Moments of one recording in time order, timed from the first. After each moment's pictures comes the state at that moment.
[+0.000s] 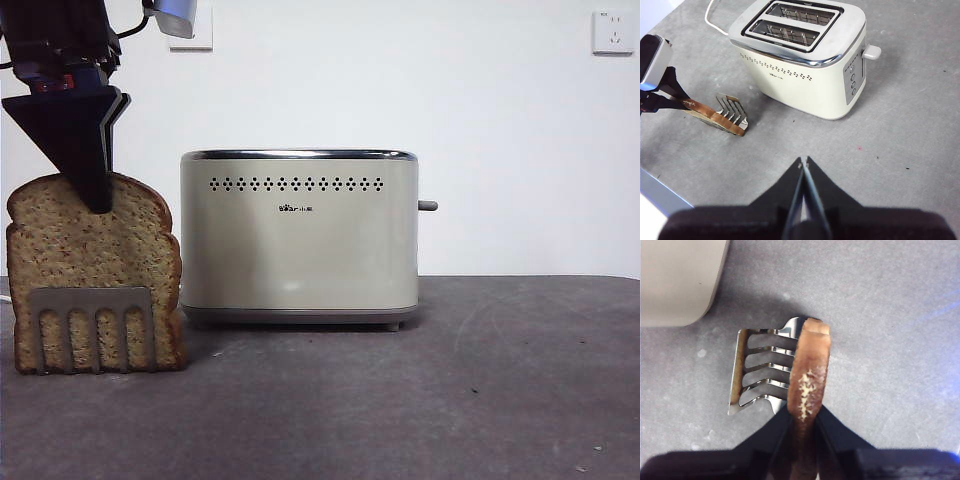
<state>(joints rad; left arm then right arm) -0.52 1.44 1.22 -1.00 -0.05 0.76 0.12 0.88 1.23 -1.00 -0.47 -0.14</state>
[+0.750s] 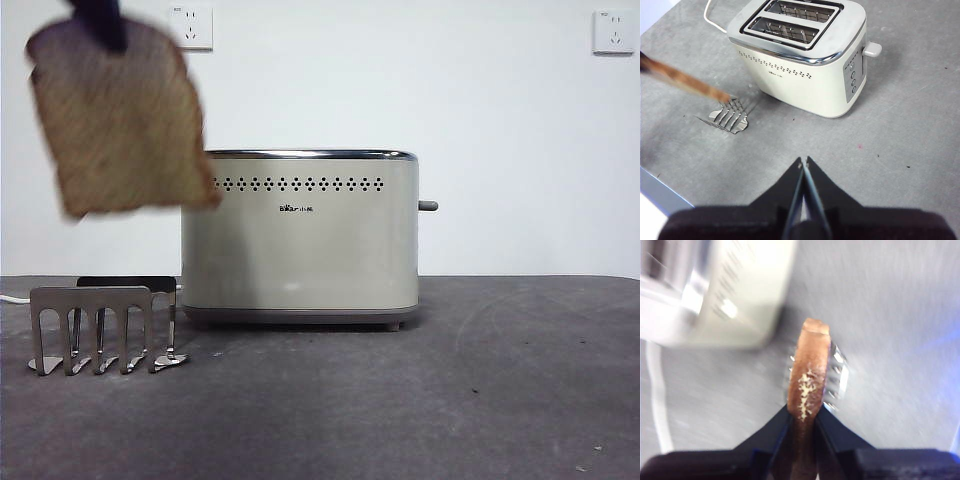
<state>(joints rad) -0.55 1.36 1.54 -1.19 -0.05 0.76 0.12 0.89 1.23 -1.00 -0.47 -0.14</state>
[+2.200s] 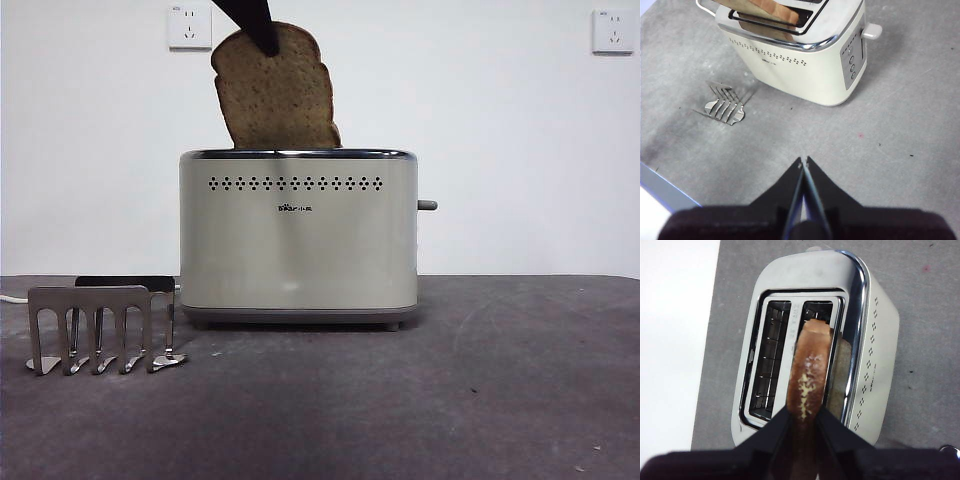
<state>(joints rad) -0.59 1.73 1.92 -0.96 -0.07 0.92 0.12 0.95 1.23 -1.02 -0.47 -0.14</state>
